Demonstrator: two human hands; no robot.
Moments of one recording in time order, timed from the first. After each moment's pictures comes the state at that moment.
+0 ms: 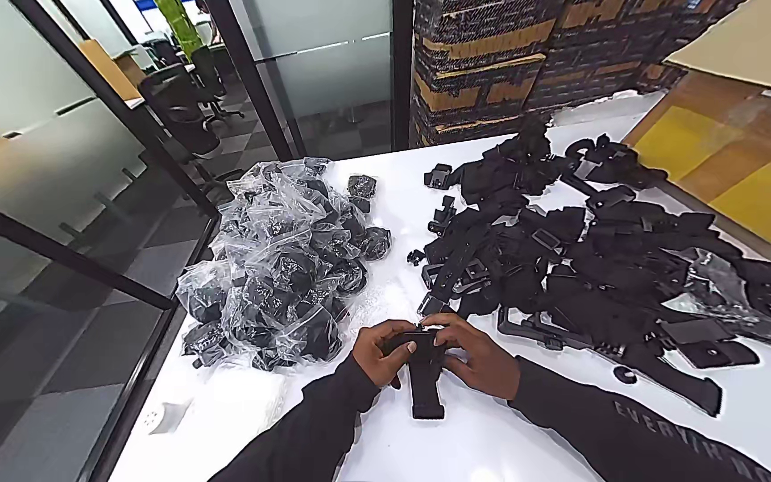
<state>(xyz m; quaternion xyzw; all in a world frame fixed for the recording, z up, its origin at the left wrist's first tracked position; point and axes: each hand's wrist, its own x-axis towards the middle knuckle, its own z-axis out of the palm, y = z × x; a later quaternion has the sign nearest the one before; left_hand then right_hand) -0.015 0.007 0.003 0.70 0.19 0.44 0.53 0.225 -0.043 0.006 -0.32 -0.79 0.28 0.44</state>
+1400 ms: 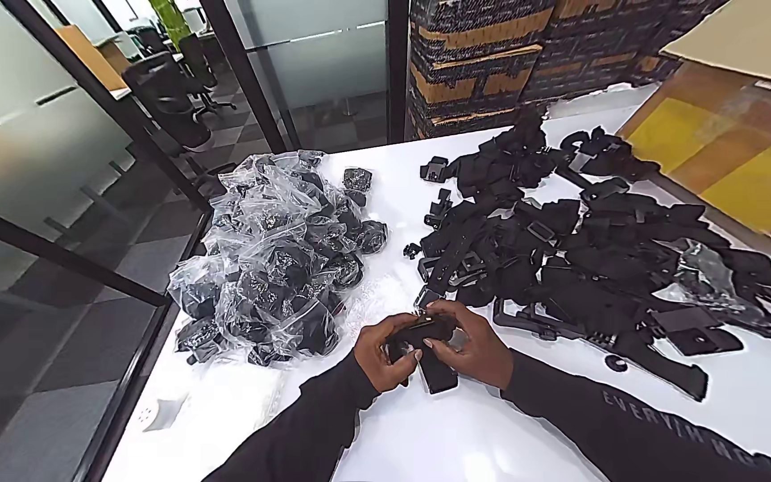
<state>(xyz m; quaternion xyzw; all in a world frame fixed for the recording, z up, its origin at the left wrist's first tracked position) -0.012 0.001 0.007 0.75 0.16 0.43 0.47 0.215 -0.044 0.009 -0.42 -0.73 0.24 0.47</state>
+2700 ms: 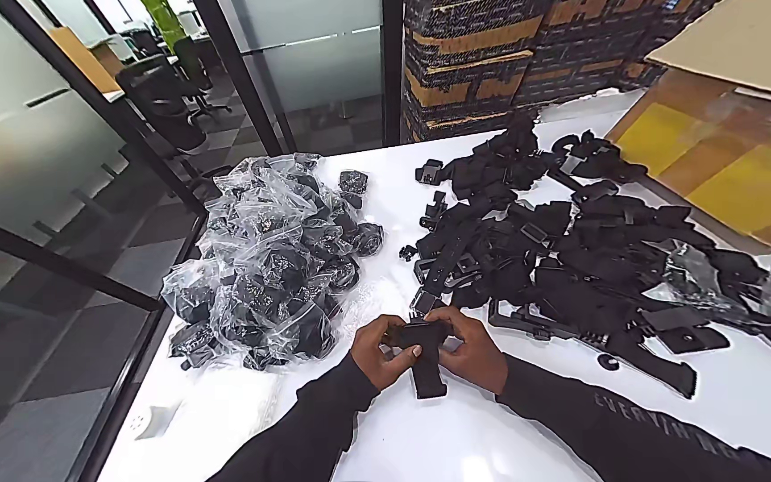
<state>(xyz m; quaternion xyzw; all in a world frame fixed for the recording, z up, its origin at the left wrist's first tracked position) -0.010 0.002 -0.003 0.75 0.23 0.44 0.43 0.210 -0.049 0.006 -0.42 -0.71 0.26 0.50</state>
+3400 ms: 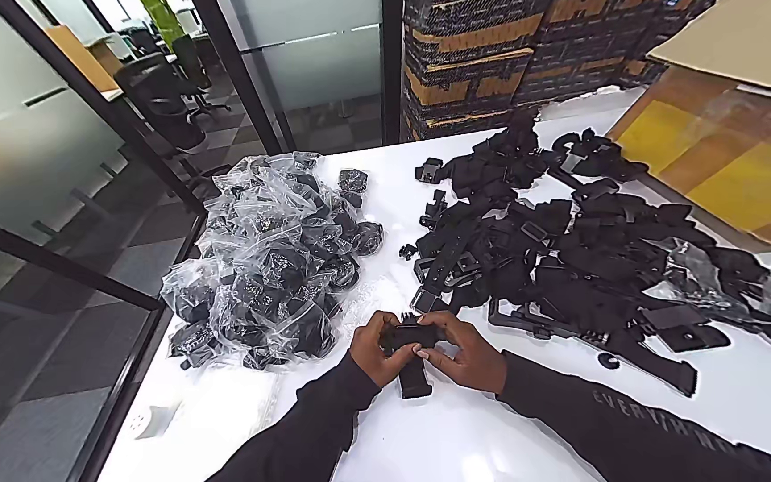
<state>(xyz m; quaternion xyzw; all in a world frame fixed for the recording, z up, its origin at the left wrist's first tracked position) -0.010 0.000 -0.001 0.75 0.27 0.44 0.40 0.209 -0.049 0.010 -0.34 -0.75 0.32 0.47</state>
